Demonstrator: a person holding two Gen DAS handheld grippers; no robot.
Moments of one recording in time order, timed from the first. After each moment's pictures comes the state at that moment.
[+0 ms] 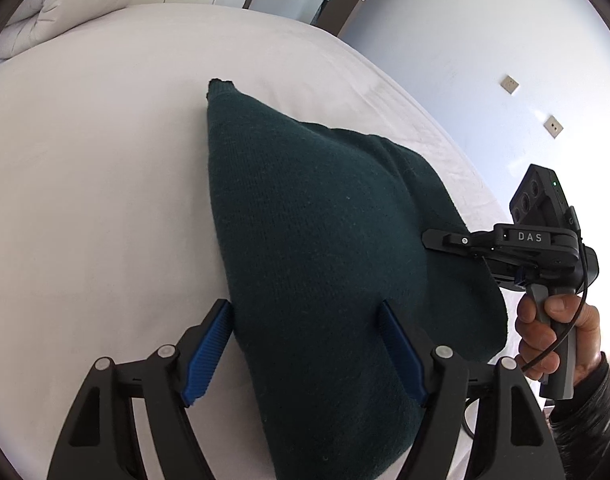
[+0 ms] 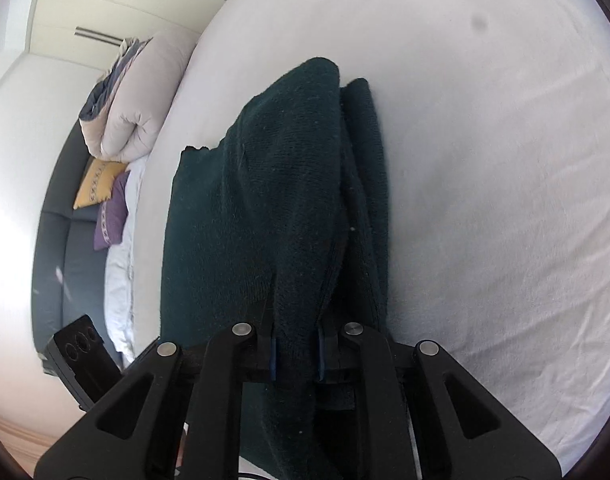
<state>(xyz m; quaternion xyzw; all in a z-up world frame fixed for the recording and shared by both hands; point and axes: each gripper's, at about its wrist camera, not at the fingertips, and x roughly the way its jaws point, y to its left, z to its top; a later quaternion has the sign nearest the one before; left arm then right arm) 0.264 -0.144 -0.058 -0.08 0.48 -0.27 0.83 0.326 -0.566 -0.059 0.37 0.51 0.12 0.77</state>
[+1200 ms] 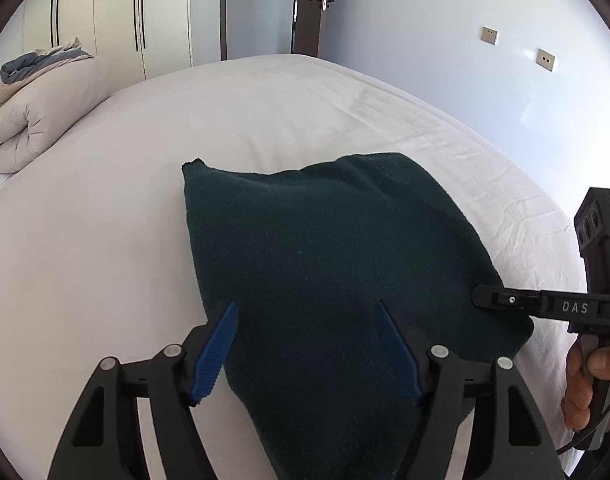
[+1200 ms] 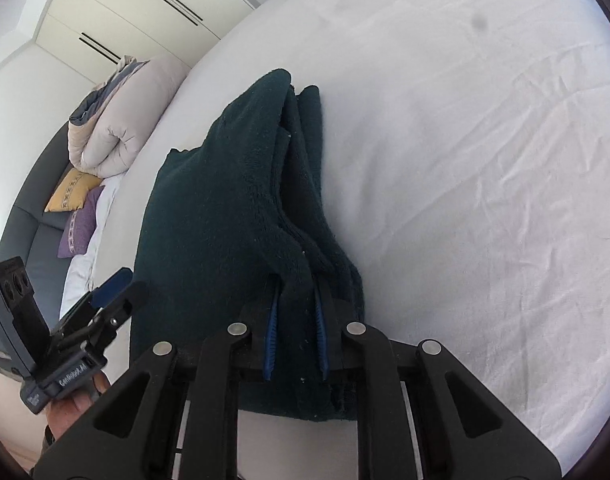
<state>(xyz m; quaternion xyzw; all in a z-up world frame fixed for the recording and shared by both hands) 0.256 -0.202 -0.027 0.09 0.41 -0.24 0.88 0.173 -0.594 -0.027 0.32 0.44 0.05 0.83</state>
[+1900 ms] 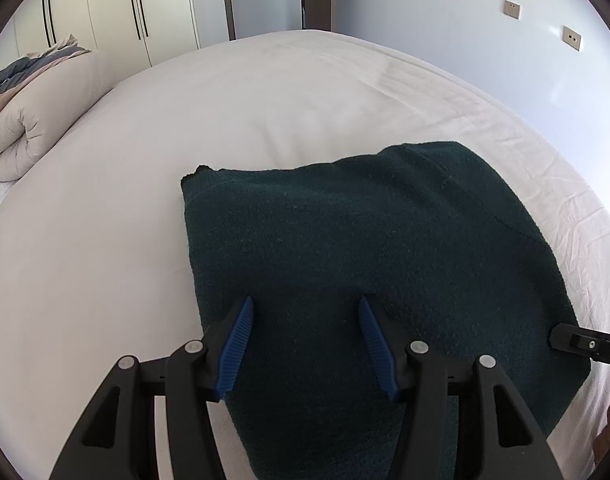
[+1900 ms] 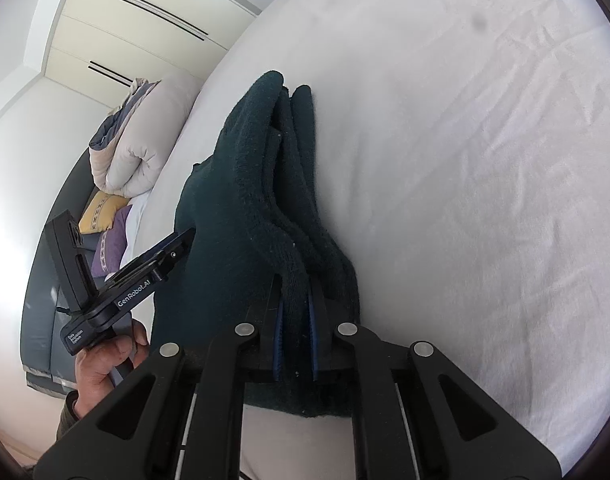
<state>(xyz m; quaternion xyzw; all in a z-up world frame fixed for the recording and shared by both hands) 0.308 -0.225 -0.050 0.13 0.43 -0.21 0.87 0.183 -0.602 -0.049 0.39 0.43 0.07 0.81</state>
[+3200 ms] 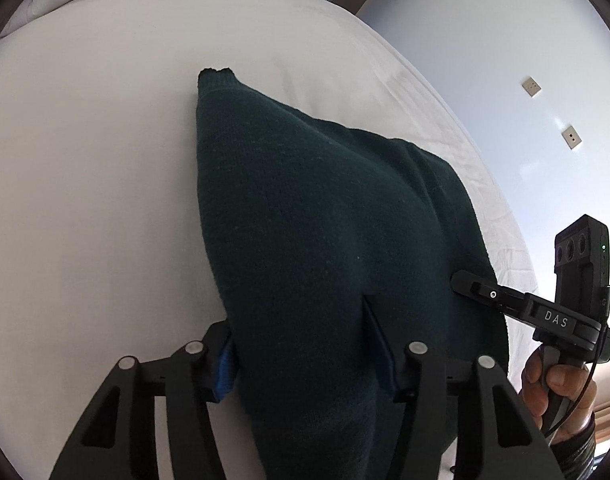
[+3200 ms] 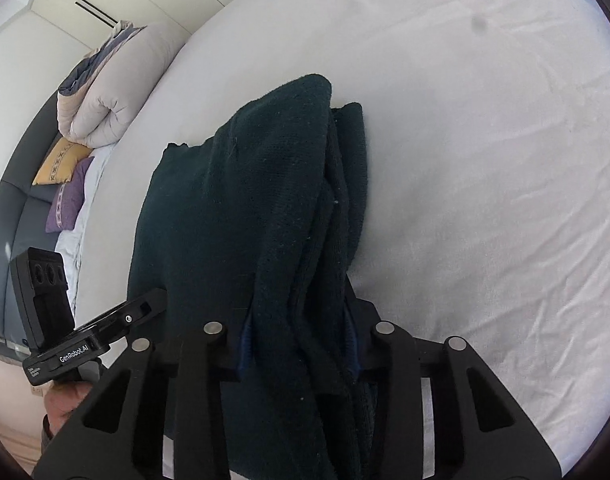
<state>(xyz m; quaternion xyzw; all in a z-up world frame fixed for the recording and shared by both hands) 0.311 -0.170 -0.066 -0.08 0.53 -0.26 0.80 0.276 -0.582 -0.024 0.28 0.51 0.05 0.82</state>
